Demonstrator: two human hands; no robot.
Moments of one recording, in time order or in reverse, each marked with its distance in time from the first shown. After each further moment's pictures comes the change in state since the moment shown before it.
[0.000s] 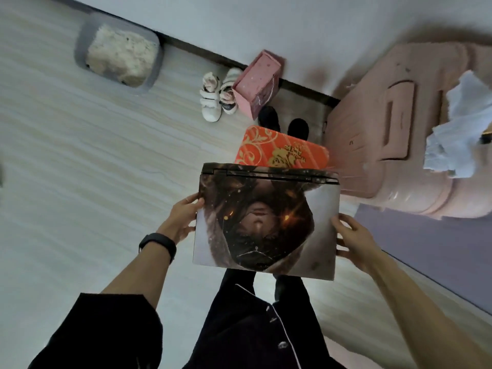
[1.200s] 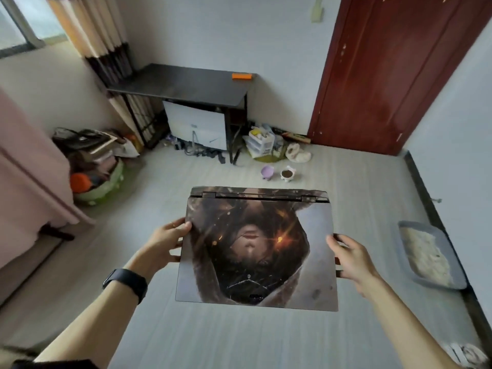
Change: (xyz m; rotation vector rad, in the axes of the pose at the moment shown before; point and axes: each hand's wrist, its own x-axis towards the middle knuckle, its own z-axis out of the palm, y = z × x) left_hand -0.473 -0.536 -0.447 -1.209 0.753 0.369; right_hand -0.466 0.184 0.568 -1.099 -0.838 -0.949
